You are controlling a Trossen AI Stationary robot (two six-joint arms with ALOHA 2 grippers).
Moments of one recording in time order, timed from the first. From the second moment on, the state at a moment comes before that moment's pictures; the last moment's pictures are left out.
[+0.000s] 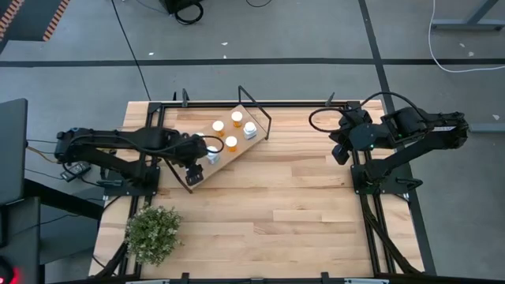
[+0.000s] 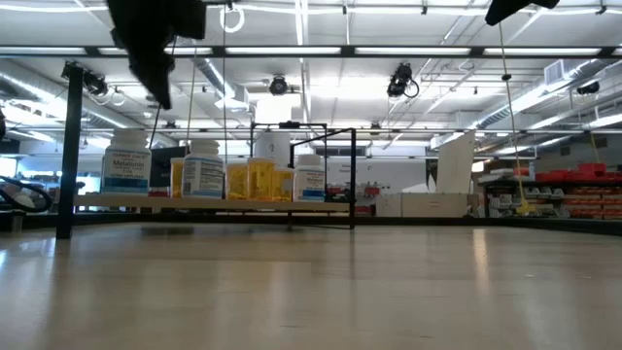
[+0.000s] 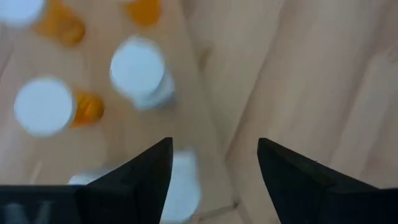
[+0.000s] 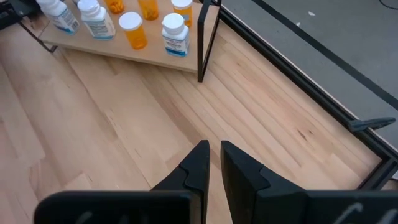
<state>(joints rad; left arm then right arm) 0.01 1.19 1.07 -1.05 -0.13 -0.35 0.22 1.00 1.38 -1.38 0.55 0.76</state>
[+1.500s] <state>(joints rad) 0.00 0.12 0.15 0.76 -0.19 -0.41 0.22 1.00 1.38 -1.41 0.44 0.92</state>
